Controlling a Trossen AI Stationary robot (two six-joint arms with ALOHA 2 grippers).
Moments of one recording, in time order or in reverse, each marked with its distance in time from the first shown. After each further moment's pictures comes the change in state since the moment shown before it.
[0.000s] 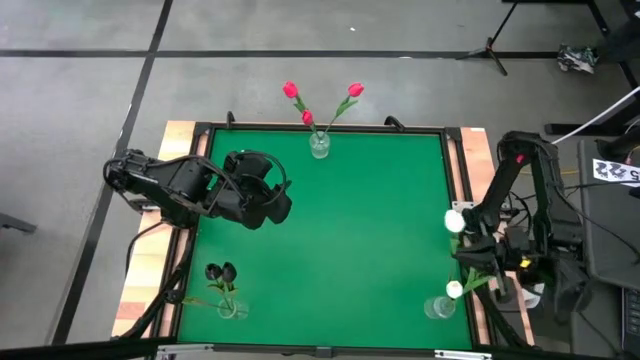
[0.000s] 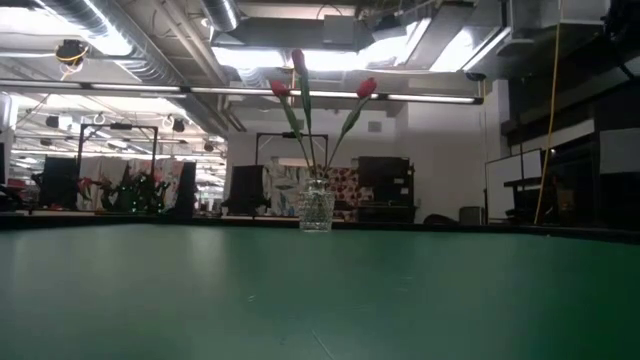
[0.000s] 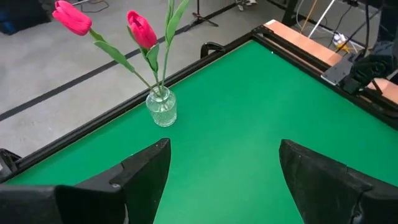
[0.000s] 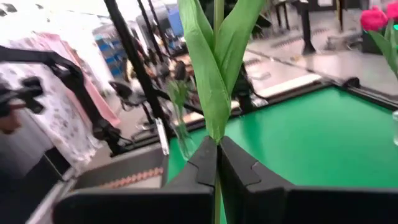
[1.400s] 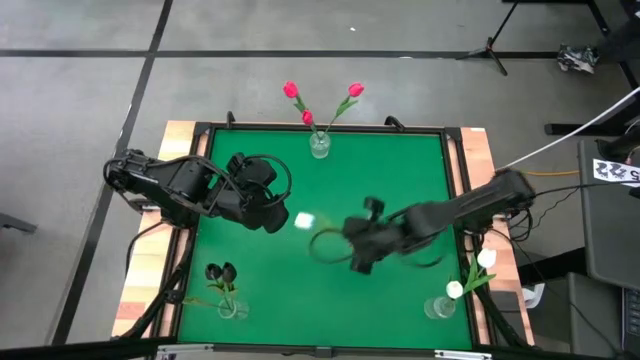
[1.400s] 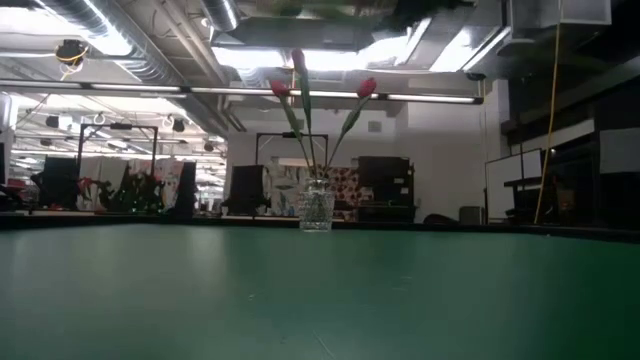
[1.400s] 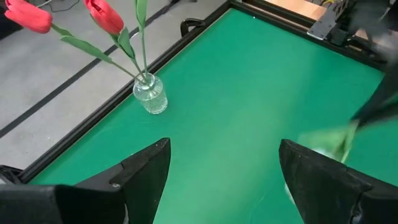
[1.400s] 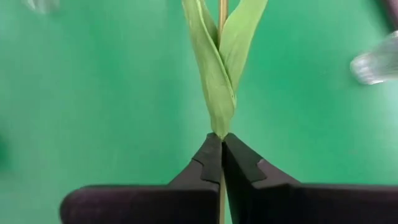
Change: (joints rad) left arm -0.001 0.000 0.000 -0.007 0.120 0.161; right arm -1.061 0.692 0.559 -0.142 -1.050 -0.692
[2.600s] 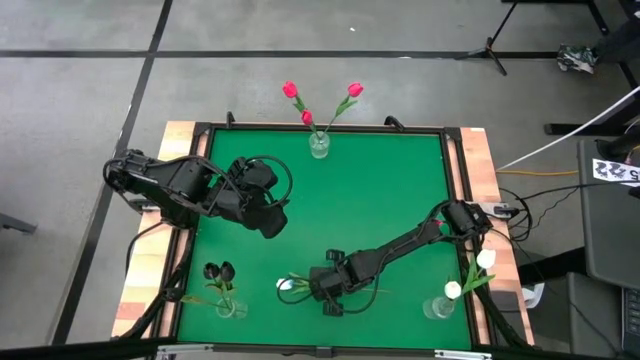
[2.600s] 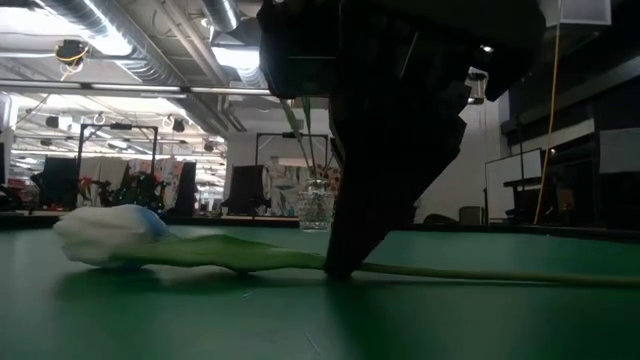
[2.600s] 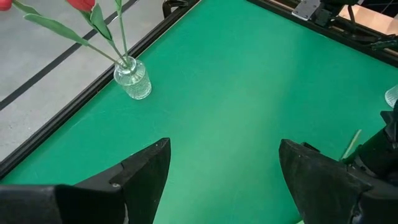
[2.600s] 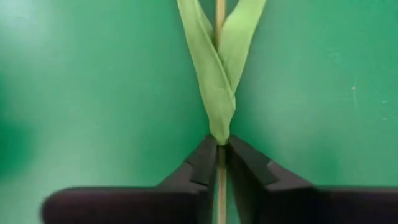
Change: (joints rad) left arm -0.001 0.000 0.000 -0.002 0.096 0.001; right arm 0.050 0.527 -0.026 0.428 -0.369 0.014
